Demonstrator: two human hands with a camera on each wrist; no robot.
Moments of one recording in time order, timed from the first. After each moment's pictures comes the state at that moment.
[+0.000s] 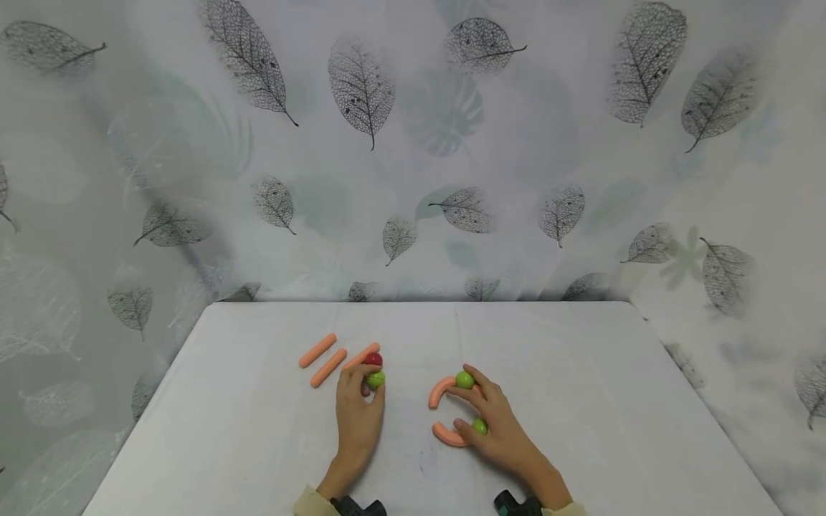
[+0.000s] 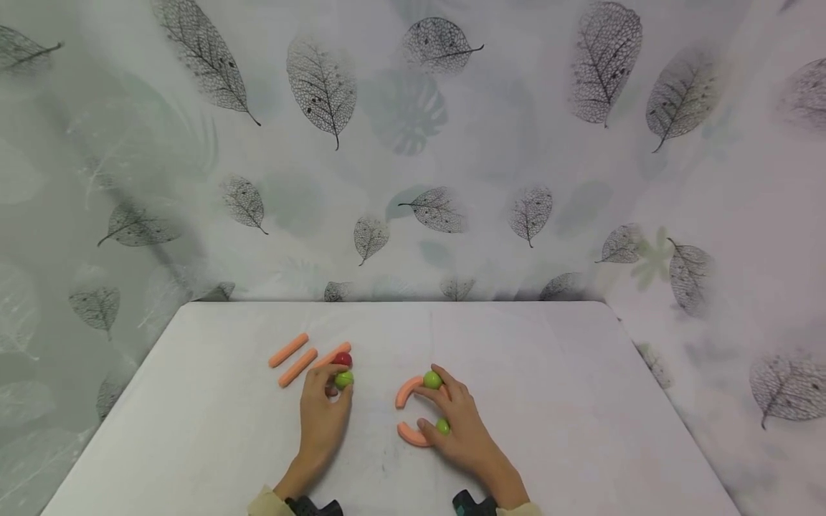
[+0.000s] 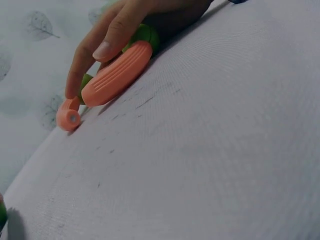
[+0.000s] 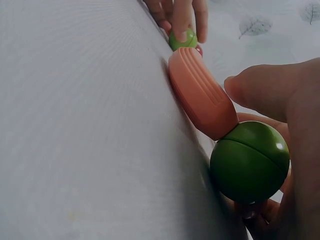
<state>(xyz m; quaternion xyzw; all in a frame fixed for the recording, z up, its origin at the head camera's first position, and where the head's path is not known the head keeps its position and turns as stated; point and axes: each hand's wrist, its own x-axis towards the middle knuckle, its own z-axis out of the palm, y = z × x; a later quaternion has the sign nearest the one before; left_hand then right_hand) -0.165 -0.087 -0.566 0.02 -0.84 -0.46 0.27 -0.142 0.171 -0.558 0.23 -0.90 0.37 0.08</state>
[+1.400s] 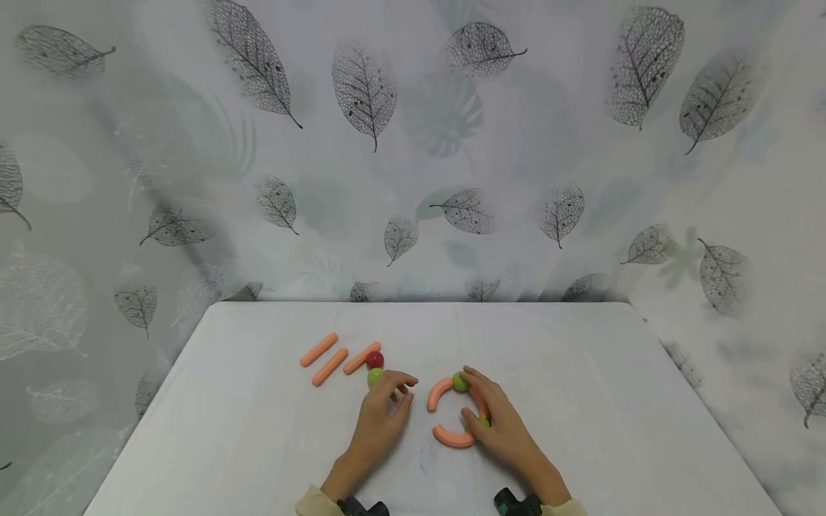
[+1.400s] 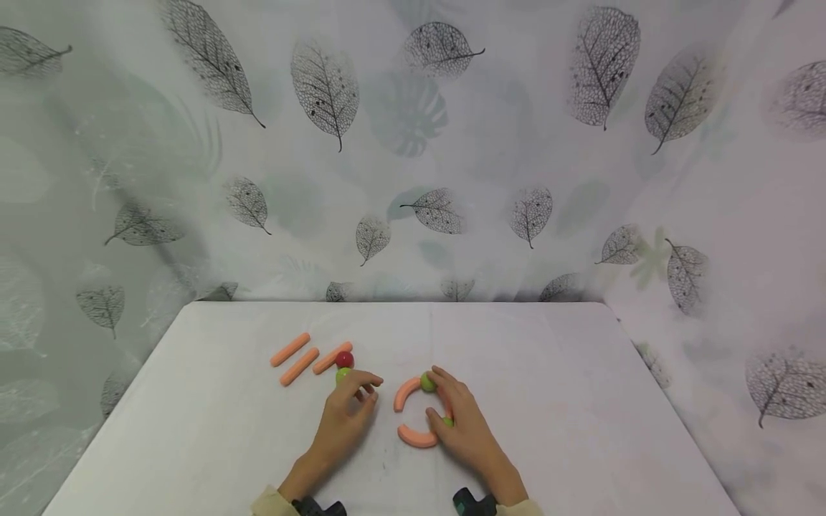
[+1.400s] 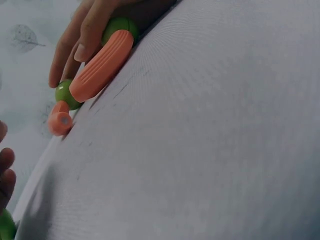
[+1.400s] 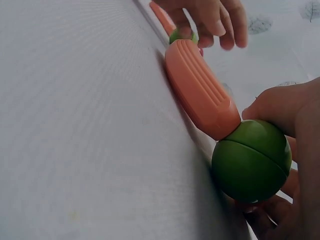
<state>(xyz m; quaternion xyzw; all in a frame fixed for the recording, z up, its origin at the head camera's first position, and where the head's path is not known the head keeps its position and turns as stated) -0.158 -0.080 -0.566 -0.23 -0.82 -0.48 0.22 -0.141 0.172 -0.557 0.17 -0.90 0.40 0.07</state>
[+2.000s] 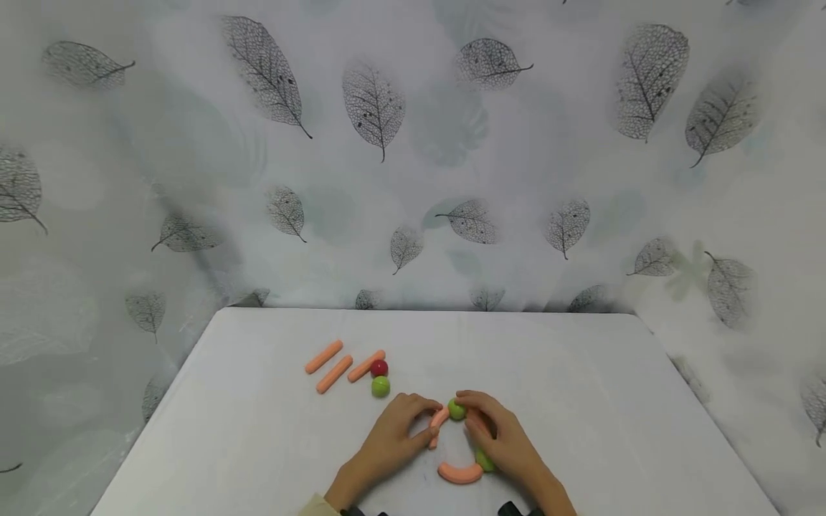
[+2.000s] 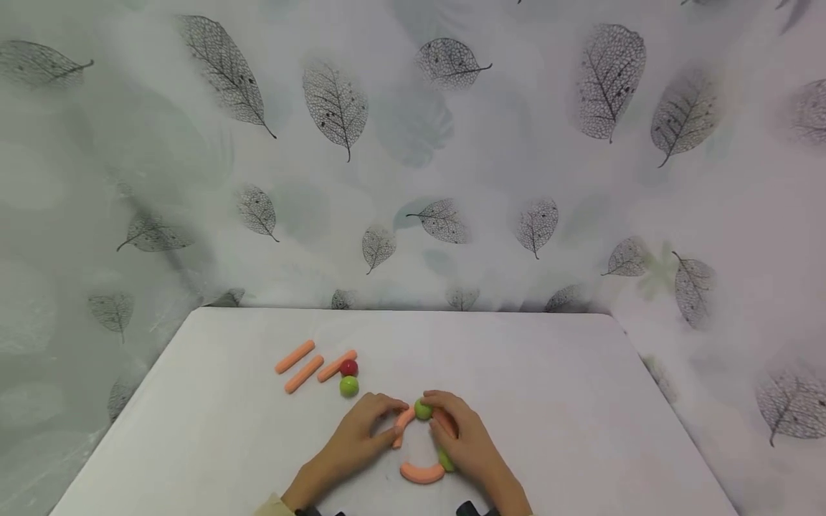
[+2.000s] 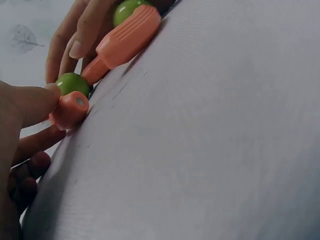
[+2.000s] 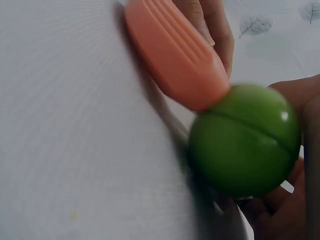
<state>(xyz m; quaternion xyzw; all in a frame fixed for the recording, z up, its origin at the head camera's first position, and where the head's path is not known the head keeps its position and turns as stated) -0.157 -0.075 -0.565 -0.30 -0.87 -0.40 0.07 -0.146 0.177 -0.557 0.26 -0.84 0.47 0.09</state>
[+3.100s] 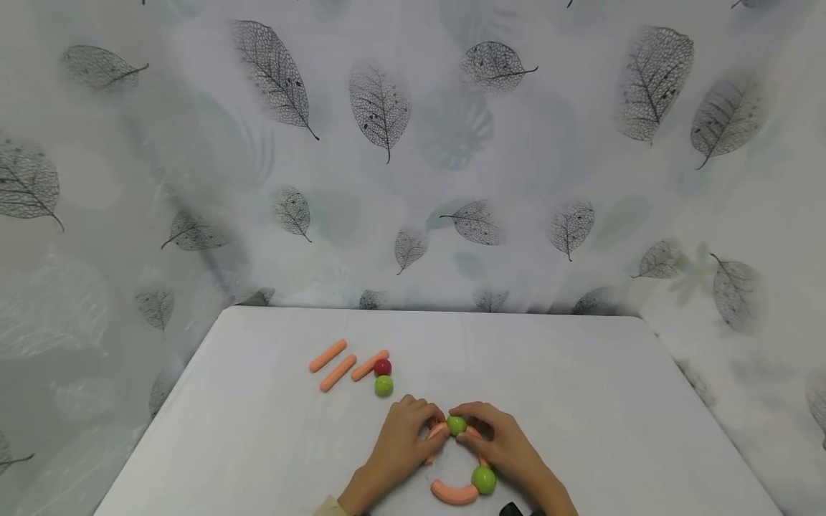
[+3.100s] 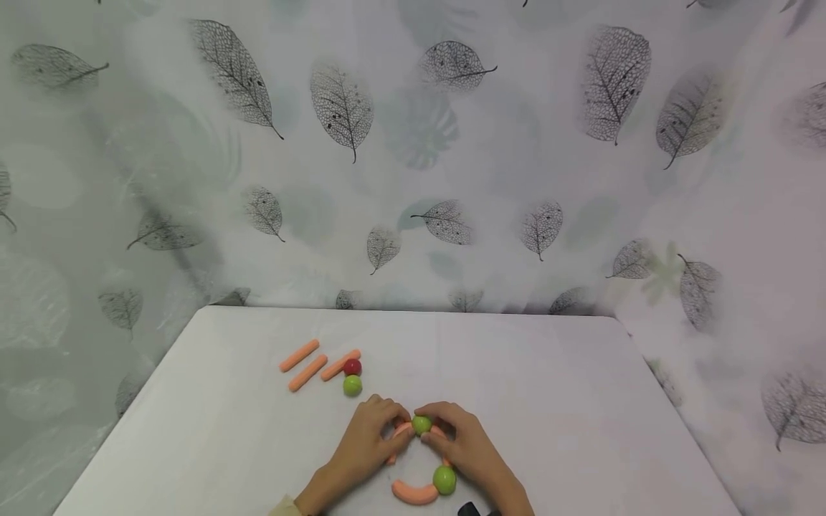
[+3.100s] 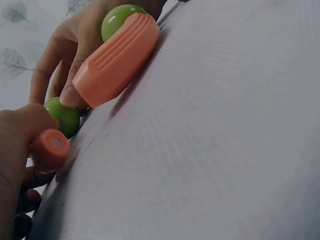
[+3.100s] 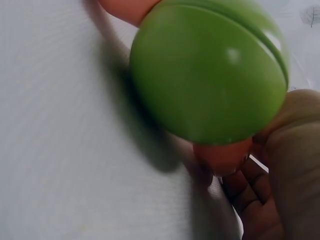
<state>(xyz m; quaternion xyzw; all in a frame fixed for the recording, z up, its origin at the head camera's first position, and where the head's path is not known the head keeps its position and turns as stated) -0.146 -0.057 -0.566 -0.25 -0.89 -0.35 0.14 -0.143 0.174 -0.561 0.24 -0.84 0.48 0.01</state>
